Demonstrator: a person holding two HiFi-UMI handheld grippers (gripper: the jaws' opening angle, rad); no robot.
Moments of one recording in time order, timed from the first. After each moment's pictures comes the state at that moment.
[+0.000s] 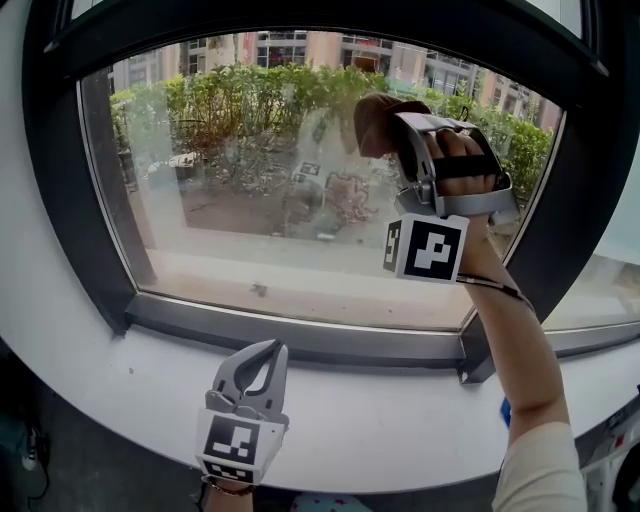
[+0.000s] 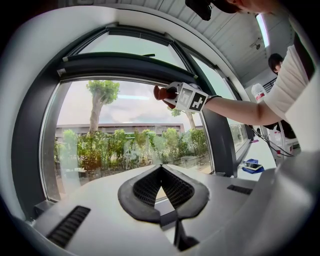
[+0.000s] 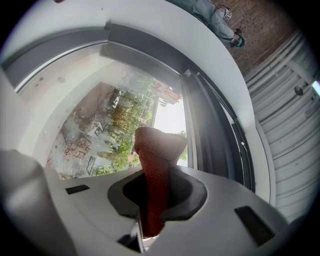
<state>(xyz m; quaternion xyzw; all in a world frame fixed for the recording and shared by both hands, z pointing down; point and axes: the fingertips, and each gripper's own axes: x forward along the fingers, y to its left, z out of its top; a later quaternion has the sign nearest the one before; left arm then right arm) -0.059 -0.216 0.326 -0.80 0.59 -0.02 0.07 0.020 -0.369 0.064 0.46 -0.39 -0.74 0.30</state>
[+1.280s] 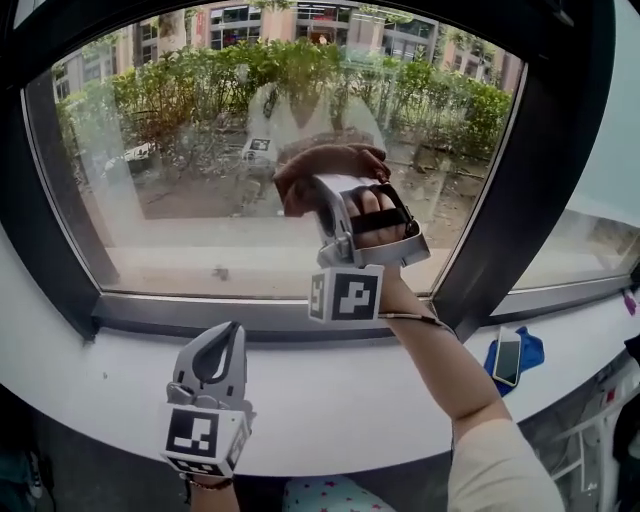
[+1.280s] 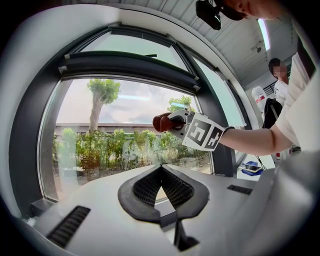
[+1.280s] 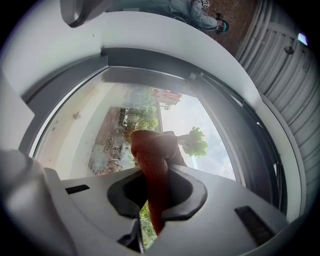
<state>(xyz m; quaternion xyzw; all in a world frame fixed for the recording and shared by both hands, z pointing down) -0.062 -0.218 0.318 -0.80 0.60 0.00 0.05 0.003 -0.373 0.205 0.44 -0.53 -0.67 0.29</state>
